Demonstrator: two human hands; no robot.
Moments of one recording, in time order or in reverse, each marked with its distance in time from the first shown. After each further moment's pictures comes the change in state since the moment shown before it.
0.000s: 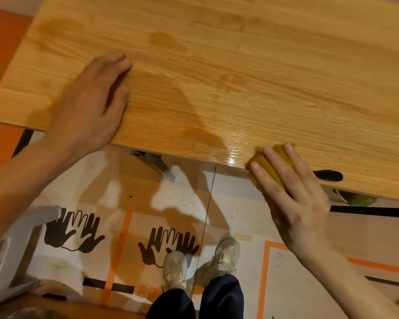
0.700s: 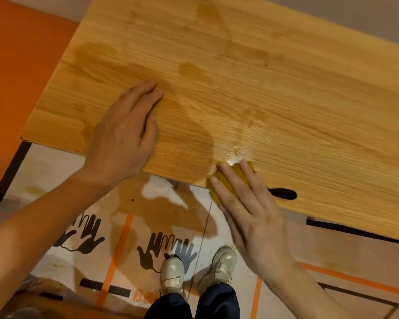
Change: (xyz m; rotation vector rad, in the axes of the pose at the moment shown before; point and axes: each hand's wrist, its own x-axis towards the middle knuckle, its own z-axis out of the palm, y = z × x) left_hand -0.001 0.008 -0.002 -0.067 -0.020 -0.040; right_hand 0.065 -0.070 0.011 0.133 -0.292 0.079
